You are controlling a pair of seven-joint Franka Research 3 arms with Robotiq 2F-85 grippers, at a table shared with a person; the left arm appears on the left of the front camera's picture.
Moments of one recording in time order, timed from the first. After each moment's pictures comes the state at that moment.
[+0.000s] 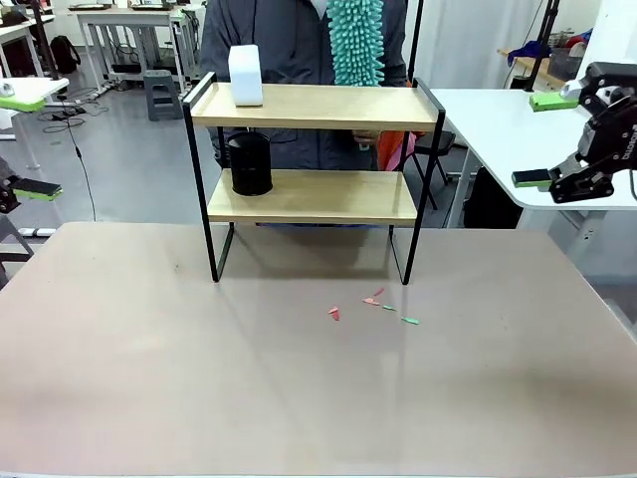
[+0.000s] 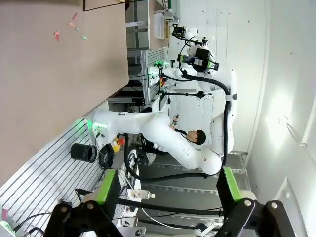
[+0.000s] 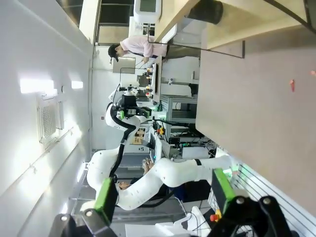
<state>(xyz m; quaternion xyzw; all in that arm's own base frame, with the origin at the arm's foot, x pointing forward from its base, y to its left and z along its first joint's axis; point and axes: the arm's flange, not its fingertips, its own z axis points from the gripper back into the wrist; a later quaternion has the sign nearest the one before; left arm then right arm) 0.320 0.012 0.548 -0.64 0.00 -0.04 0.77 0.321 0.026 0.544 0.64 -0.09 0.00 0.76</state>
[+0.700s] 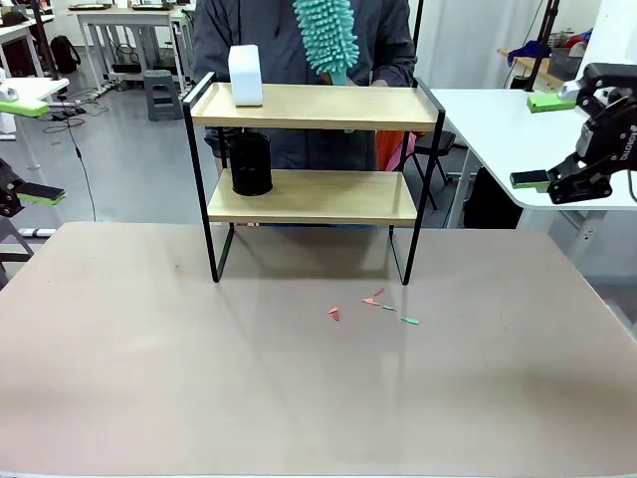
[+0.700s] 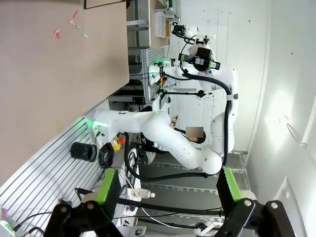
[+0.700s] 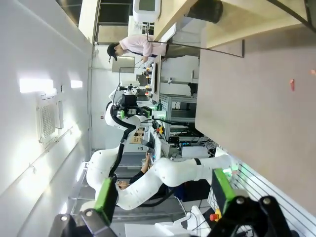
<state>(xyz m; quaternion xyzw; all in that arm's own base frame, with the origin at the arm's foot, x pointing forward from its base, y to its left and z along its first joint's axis) 0.320 0.010 0.545 -0.64 0.00 -0.04 0.77 0.321 0.028 0.544 0.64 -0.09 0.00 0.76</state>
